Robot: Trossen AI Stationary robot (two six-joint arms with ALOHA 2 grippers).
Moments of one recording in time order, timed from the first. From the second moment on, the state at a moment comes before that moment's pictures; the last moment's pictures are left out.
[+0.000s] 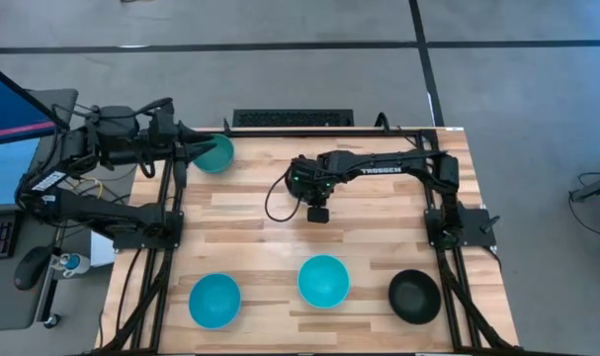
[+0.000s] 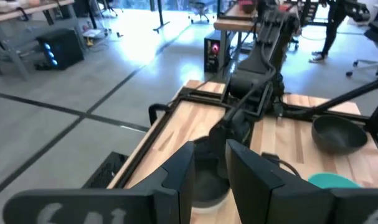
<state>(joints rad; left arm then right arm) 0.22 0.89 1.47 -0.85 -0.11 -0.02 -0.16 2.02 1.61 -0.89 -0.08 -0.18</state>
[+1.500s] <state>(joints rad) 0.22 0.88 1.47 -0.96 -0.43 -0.11 -0.15 2.02 2.17 -0.92 -0.13 -0.26</state>
